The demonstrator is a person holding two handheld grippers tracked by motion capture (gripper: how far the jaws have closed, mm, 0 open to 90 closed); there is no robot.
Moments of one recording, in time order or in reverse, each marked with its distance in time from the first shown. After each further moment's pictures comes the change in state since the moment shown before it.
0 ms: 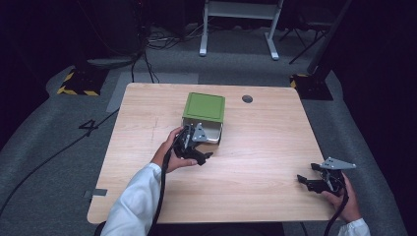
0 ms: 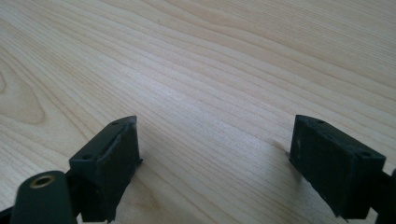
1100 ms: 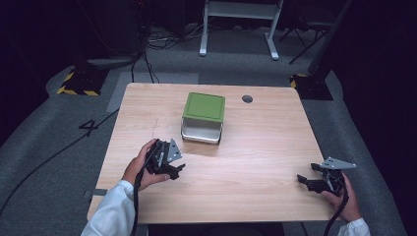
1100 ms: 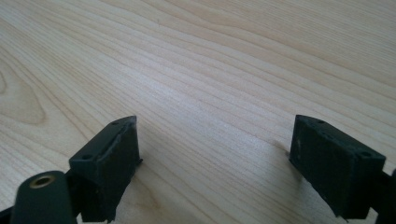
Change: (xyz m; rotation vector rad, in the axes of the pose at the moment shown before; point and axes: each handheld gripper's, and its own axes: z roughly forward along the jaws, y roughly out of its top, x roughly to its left) left arm -0.011 -0.075 -0.044 0.113 0.176 0.003; right arm 0.000 0.000 0.000 0.002 0.002 0.004
